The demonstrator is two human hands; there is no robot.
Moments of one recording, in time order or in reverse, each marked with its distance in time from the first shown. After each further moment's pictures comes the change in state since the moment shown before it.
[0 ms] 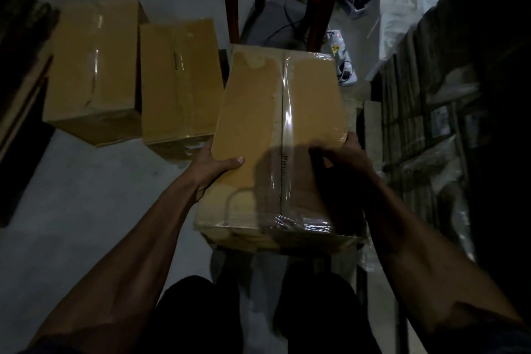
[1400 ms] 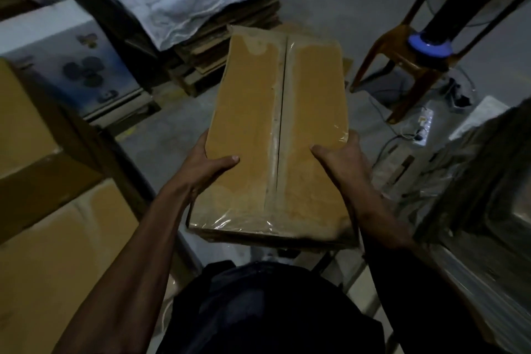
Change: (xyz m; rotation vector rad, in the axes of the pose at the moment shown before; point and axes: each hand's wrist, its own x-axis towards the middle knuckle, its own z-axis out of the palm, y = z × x) left_hand -0.682 -0.084 0.083 -0.342 0.616 0.299; right_hand -0.540 0.034 -0.148 -0.353 -0.208 -0.549
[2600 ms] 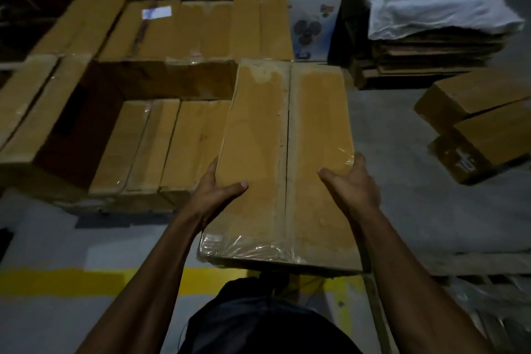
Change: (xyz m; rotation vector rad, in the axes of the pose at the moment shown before) left_hand -0.495 -0.189 -0.145 -0.292 0.714 -0.040; right_hand -0.376 0.047 0.152 -0.271 -0.495 -0.492
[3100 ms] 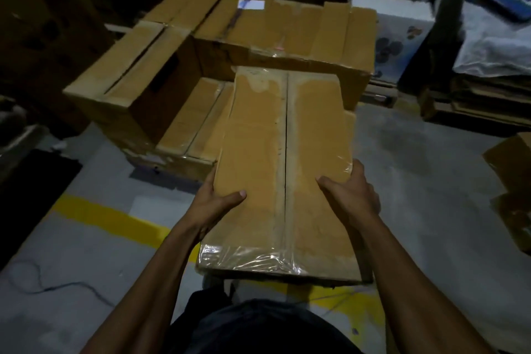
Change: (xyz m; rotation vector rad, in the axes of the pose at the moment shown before) left_hand -0.096 -0.048 -0.121 -0.146 0.265 0.023; right_hand -0.071 -0.064 0.100 -0.160 -0.163 -0.218
